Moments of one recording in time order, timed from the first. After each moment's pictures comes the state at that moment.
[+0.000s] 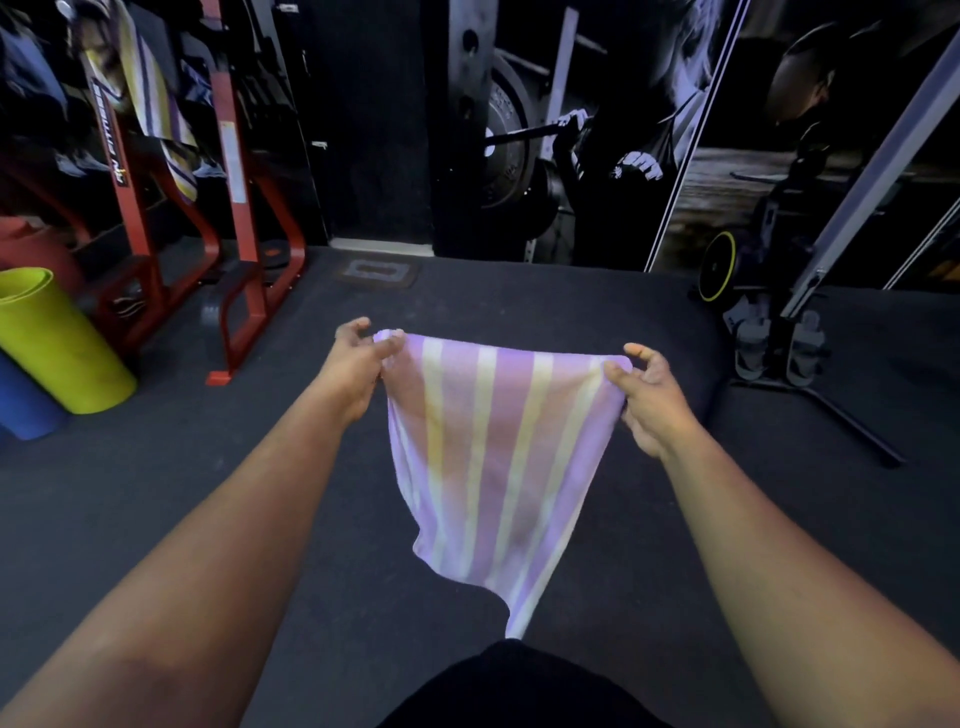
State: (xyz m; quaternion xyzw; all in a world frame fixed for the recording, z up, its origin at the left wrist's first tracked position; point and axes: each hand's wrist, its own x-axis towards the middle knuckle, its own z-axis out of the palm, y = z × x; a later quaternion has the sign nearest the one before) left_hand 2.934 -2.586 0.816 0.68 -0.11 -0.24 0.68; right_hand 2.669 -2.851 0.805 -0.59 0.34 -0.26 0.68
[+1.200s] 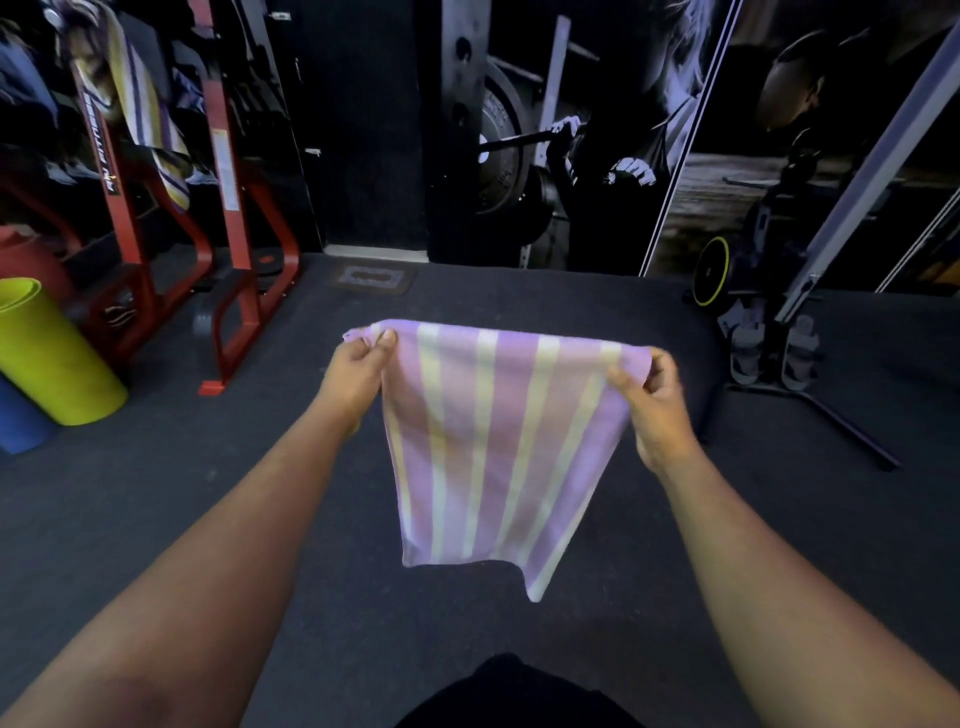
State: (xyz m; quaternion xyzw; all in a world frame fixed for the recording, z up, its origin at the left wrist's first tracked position) left_hand 2.927 -2.593 0.819 0.72 -0.20 -0.15 0.65; right_hand 2.664 -2.856 0.802 -0.64 0.24 -0.35 0.64
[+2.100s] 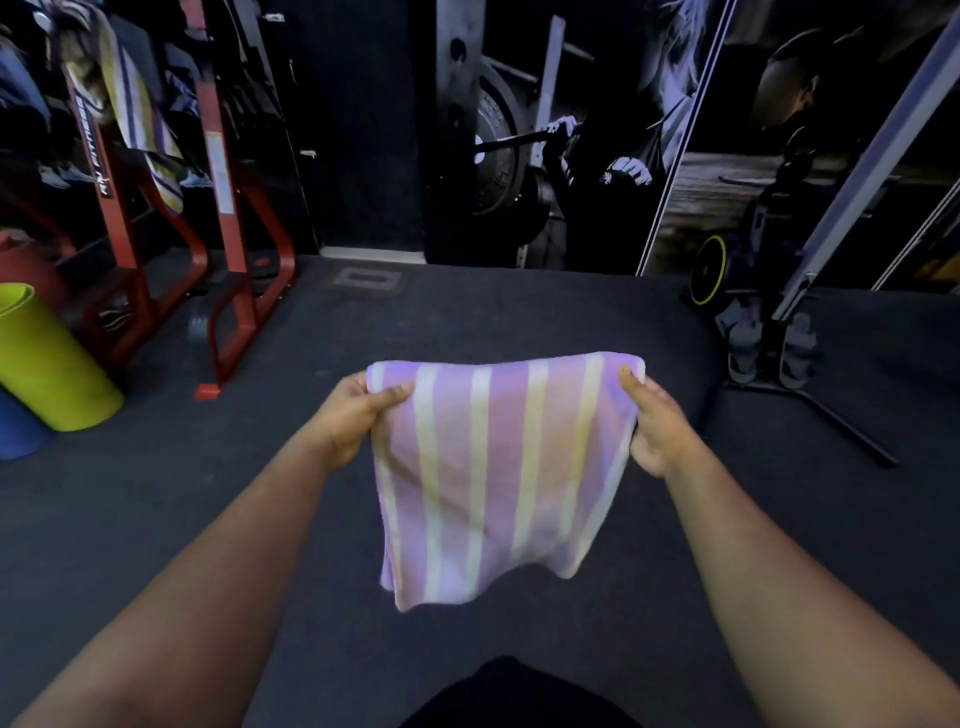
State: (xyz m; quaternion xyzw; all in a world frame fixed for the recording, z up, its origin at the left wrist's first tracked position) left_hand 2.908 -2.578 0.806 0.66 -0.22 -0.30 0.65; right_hand 2.663 -2.860 0.808 -0.53 0.29 -0.23 0.77
